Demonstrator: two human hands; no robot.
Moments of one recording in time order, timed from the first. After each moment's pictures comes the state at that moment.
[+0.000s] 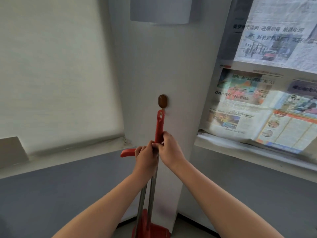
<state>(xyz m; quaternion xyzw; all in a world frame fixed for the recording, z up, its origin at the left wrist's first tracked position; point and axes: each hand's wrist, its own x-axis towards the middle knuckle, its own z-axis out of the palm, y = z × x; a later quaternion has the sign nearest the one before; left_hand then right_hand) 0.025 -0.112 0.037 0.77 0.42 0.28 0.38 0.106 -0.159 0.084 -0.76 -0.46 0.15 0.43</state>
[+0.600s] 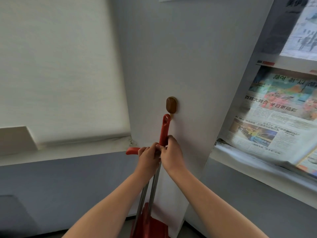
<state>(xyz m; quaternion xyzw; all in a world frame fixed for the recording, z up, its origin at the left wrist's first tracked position) 0.077 -0.037 -0.019 0.75 0.48 0.28 0.36 0.157 -0.088 0.037 -0.75 -0.44 0.21 0.45</state>
